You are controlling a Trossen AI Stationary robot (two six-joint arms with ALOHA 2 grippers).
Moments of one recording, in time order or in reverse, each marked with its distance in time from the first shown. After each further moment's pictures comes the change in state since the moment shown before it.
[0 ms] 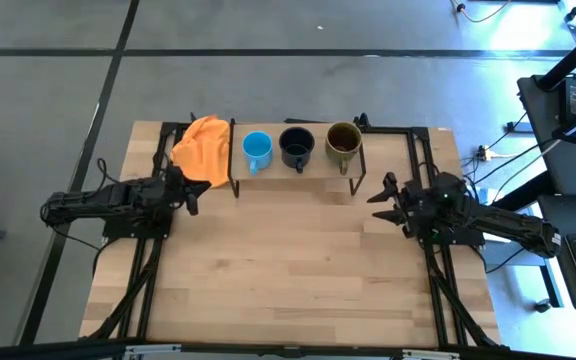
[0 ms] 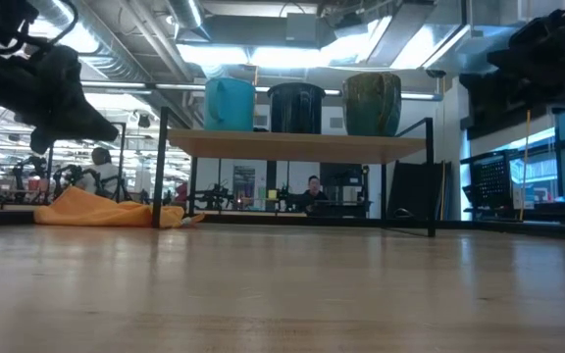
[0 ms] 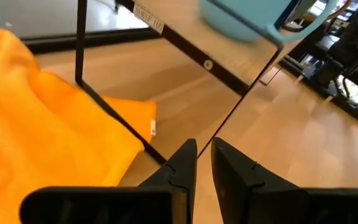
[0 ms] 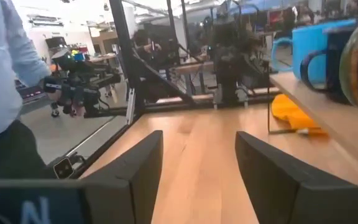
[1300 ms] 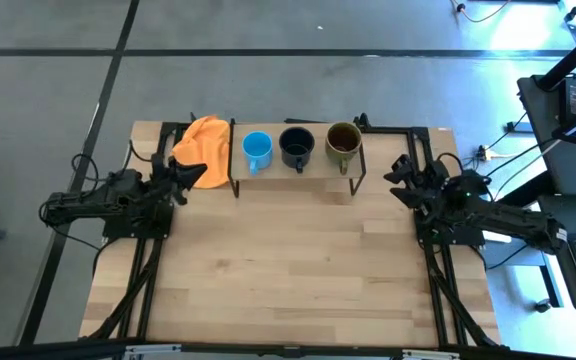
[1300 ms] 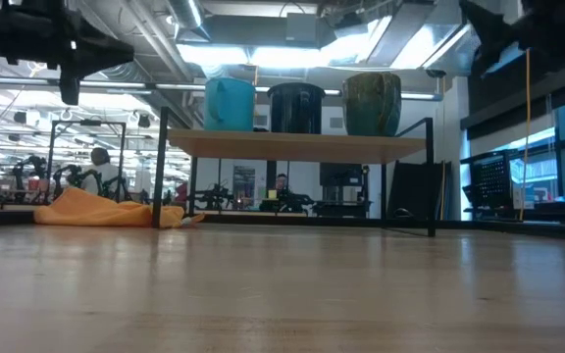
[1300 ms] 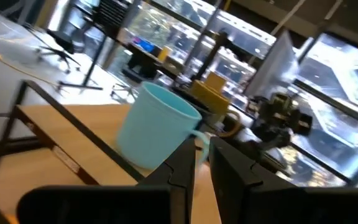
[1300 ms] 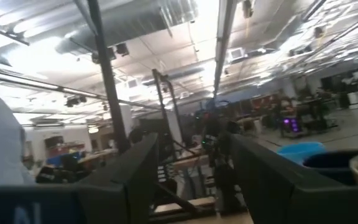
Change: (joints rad) left arm 0.000 -0.001 0.042 0.457 0.019 0.104; right arm 0.004 0.114 0.095 0.445 0.161 0.279
